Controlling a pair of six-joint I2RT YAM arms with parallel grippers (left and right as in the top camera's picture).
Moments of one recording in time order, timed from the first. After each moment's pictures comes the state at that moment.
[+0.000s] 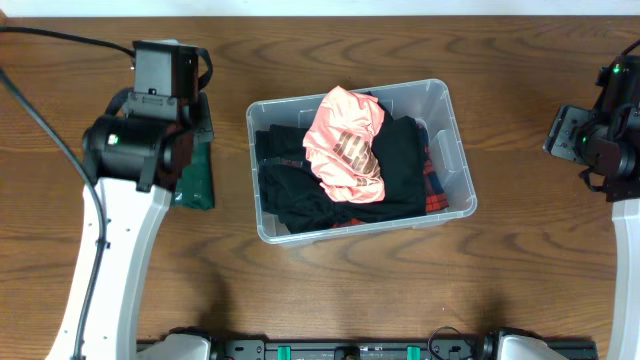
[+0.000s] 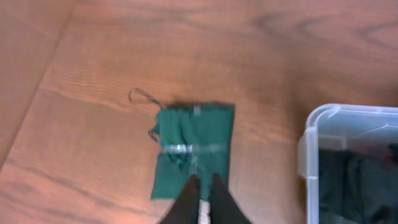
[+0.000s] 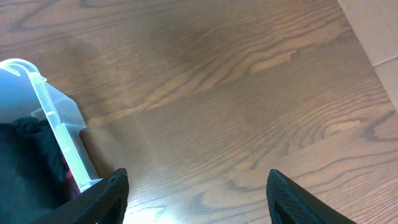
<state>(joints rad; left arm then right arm) -0.17 1.41 1.57 -1.11 -0.40 -0.22 -0.14 1.33 1.56 -1.18 0.22 0.17</state>
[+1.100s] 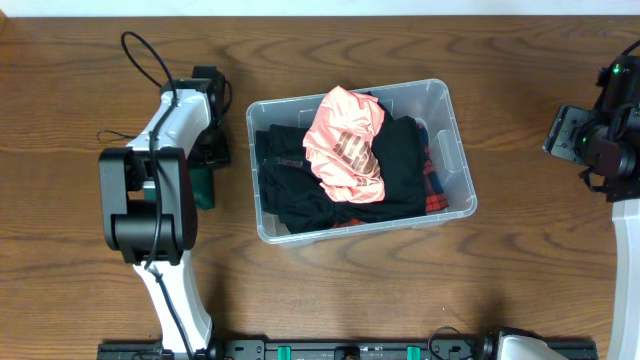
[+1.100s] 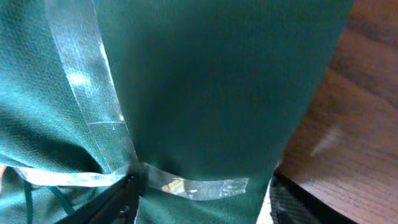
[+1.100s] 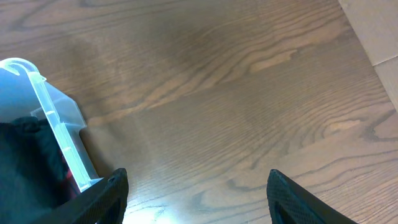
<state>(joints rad) -0.02 2.14 1.53 -1.04 -0.31 -0.31 -0.14 1.33 1.56 -1.18 0.22 0.17</state>
